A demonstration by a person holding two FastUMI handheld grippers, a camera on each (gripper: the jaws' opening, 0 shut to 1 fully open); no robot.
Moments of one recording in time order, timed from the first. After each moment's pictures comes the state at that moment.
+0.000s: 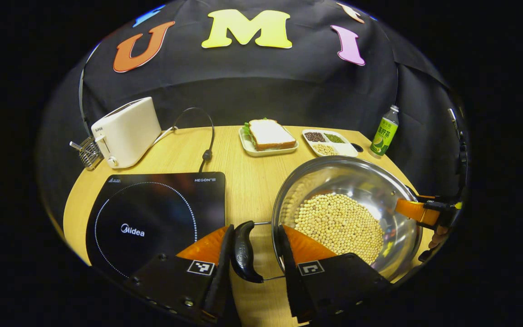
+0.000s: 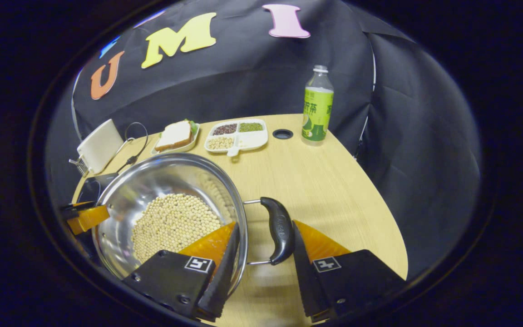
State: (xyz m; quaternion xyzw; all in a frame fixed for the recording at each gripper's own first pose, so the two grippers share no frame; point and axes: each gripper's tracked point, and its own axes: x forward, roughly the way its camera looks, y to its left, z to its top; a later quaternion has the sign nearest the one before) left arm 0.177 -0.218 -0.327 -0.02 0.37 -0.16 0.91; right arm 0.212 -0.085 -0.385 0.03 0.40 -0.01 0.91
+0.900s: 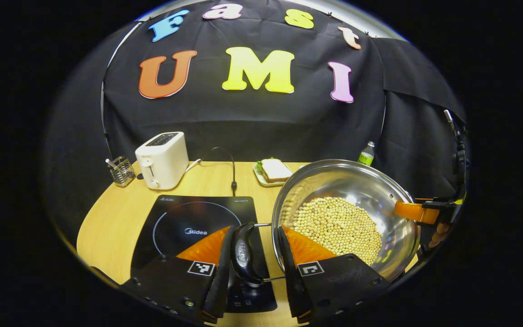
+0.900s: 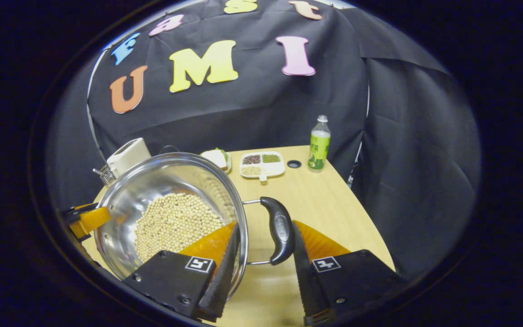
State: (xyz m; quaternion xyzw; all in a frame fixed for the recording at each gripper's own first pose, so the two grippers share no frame) left arm 0.124 -0.121 -0.220 -0.05 0.27 -0.15 0.95; right arm 0.136 -0.009 -0.252 0.02 0.33 0.01 0.94
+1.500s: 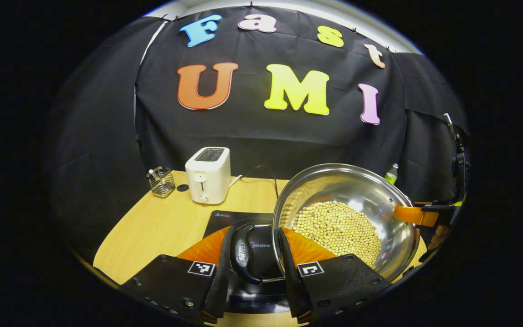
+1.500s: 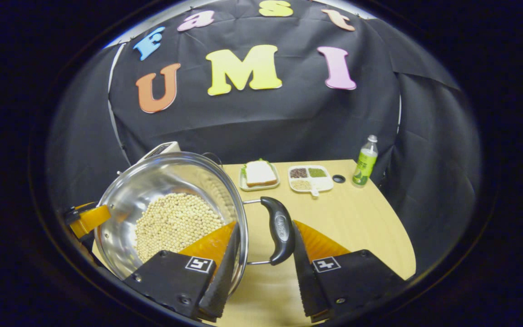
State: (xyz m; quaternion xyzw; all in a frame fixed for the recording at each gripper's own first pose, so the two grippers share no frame) left arm 0.140 0.004 -0.196 -0.07 0.24 -0.08 0.96; right arm 0.158 0.128 -0.225 0.01 0.31 0.08 0.95
